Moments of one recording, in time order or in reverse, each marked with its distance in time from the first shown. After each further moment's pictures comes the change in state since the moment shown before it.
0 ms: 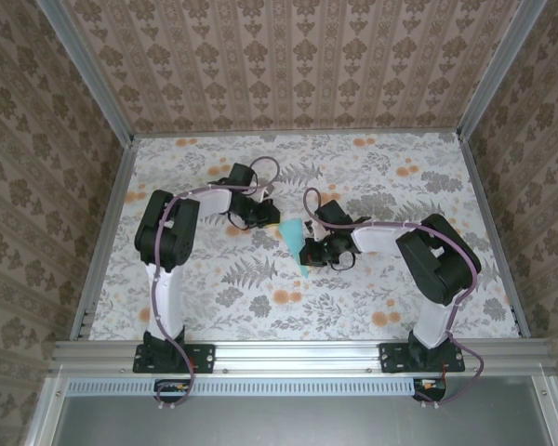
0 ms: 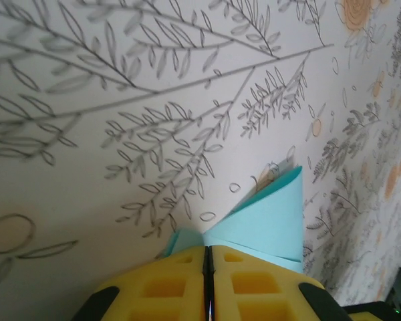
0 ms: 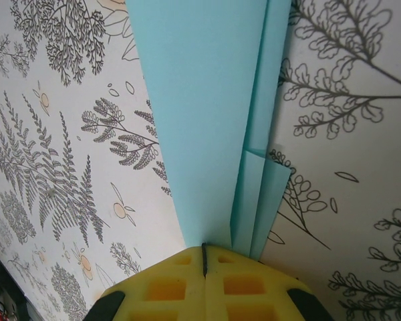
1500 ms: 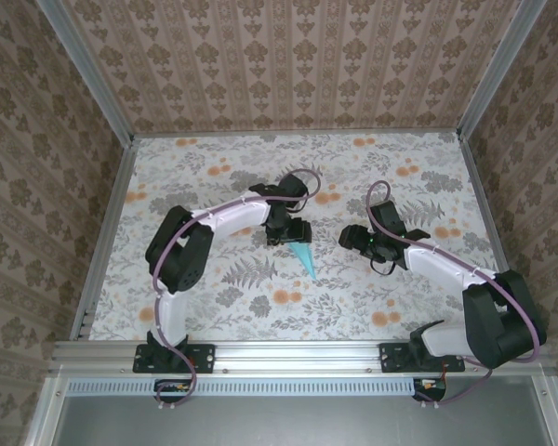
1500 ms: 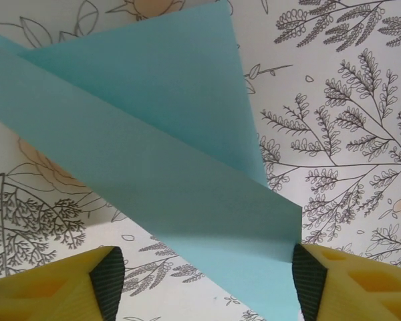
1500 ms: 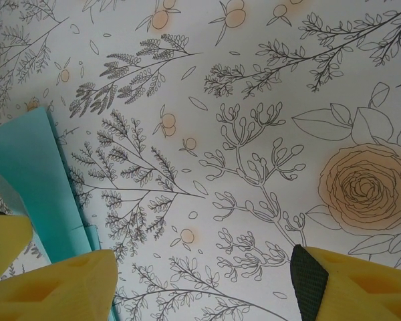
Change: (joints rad) left arm -0.363 -0.110 0.125 -0.386 -0.484 -0.271; right arm -0.229 -0.483 -0.251 -0.060 0.369 0.165
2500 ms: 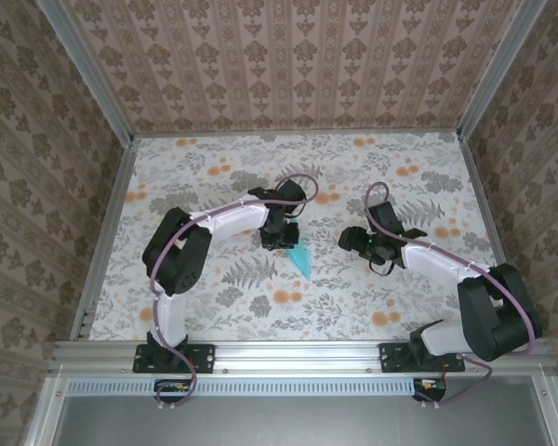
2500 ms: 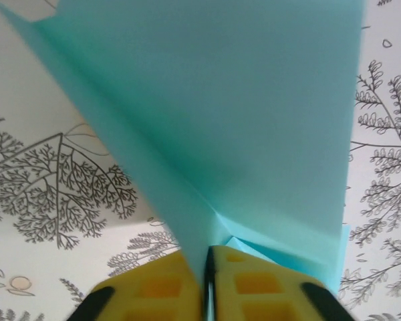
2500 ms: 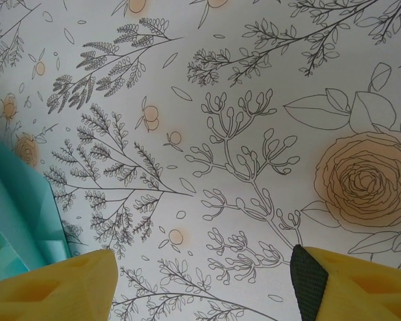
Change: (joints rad) left arm 0.001 -0.031 -0.061 -0.025 -0.068 -0.004; right arm 0.000 0.041 0.000 0.003 -0.006 0.020
